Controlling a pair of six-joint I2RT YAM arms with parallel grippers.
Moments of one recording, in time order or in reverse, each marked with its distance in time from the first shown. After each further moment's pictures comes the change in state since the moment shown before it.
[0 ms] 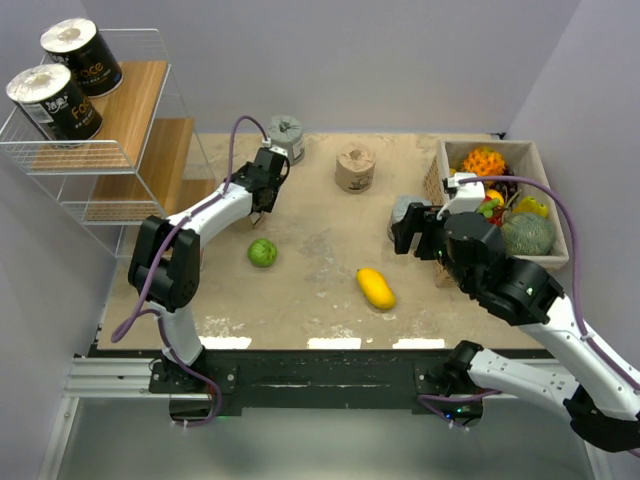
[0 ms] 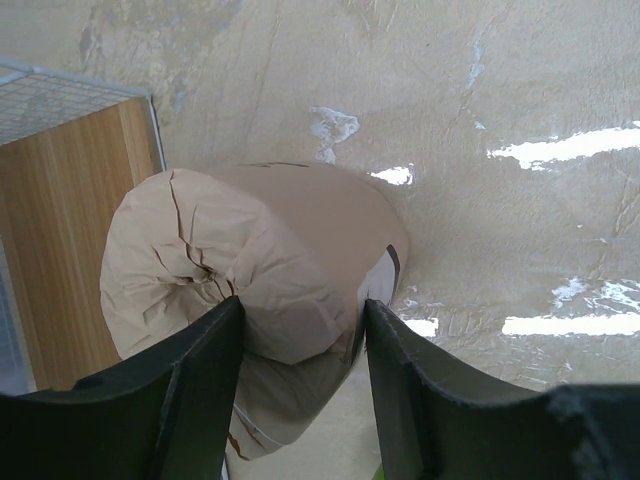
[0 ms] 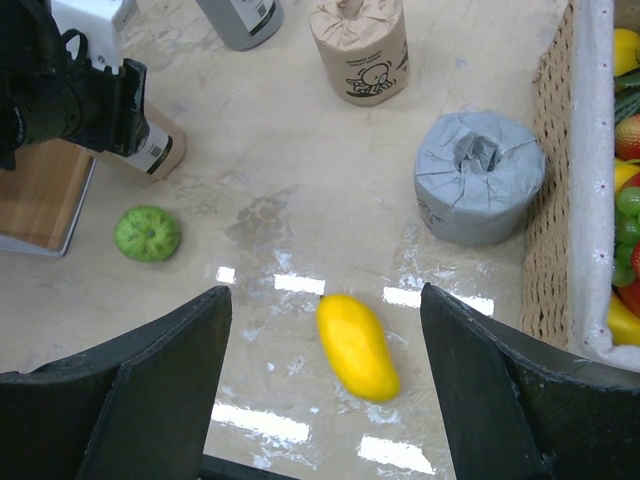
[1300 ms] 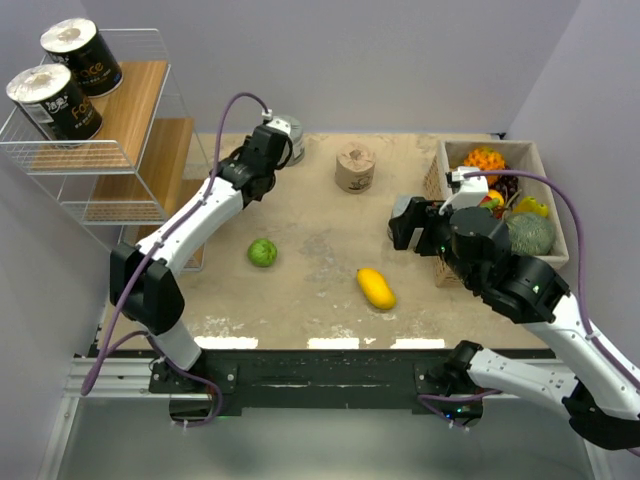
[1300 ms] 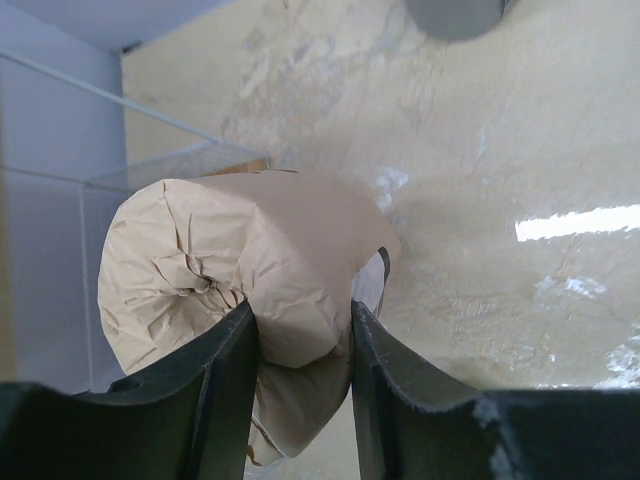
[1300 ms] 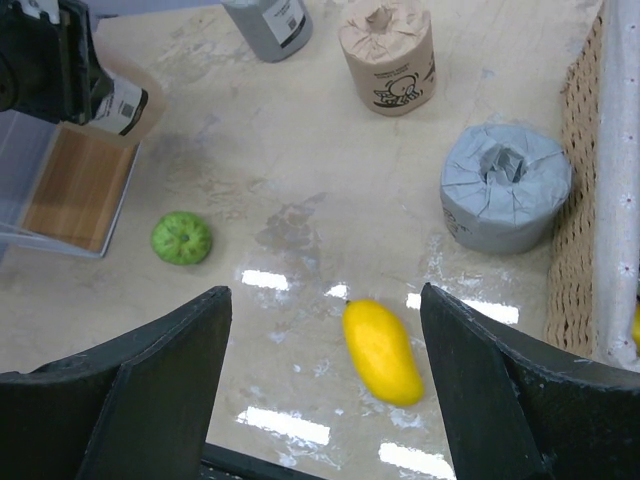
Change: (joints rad) left arm -0.077 -0.166 0.153 -0.172 -0.135 0.049; right arm 0.000 0.021 0.056 -0.008 -0.039 0.019
